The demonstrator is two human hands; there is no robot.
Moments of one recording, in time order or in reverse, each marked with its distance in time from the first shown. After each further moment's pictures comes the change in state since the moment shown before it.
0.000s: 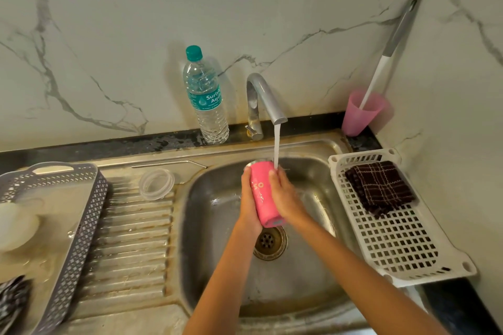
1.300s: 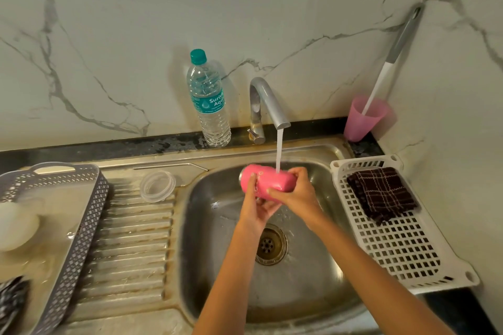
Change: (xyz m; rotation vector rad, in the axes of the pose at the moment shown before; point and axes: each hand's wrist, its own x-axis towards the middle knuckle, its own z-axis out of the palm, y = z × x) left_hand 0.012 0.000 0.000 -0.242 0.046 -0.057; right_hand 0.005 -0.003 -0.033 -0.042 0.123 -0.034
